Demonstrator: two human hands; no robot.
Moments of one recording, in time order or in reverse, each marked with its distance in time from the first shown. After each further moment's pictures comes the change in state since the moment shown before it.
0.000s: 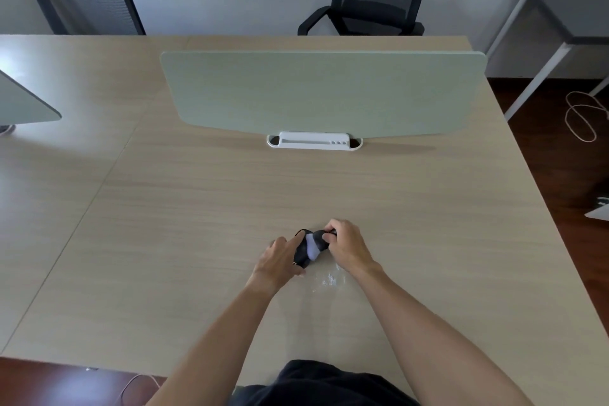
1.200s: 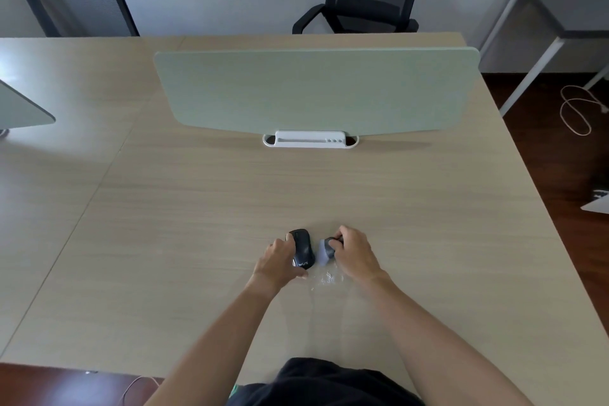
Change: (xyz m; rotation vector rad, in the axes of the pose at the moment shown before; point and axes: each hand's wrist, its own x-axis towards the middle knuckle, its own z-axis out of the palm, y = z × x) left_hand -0.001 0.005 0.004 0.003 0.005 -0.073; right_hand -0.018 0.017 -0.004 0.055 0.018 0.084
